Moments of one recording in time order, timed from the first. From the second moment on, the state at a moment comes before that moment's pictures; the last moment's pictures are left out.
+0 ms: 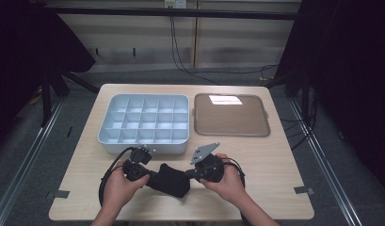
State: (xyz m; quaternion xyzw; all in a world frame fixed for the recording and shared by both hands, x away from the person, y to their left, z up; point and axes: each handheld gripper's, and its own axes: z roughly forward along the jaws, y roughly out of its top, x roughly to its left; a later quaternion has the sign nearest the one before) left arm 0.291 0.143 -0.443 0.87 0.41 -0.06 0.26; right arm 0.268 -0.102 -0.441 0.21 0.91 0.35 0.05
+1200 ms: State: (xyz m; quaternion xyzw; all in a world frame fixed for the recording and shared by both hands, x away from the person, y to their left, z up) left arm 0.283 0.131 -0.431 0.87 0.39 -0.07 0.28; right arm 0.270 -0.053 -0.484 0.21 0.91 0.34 0.03
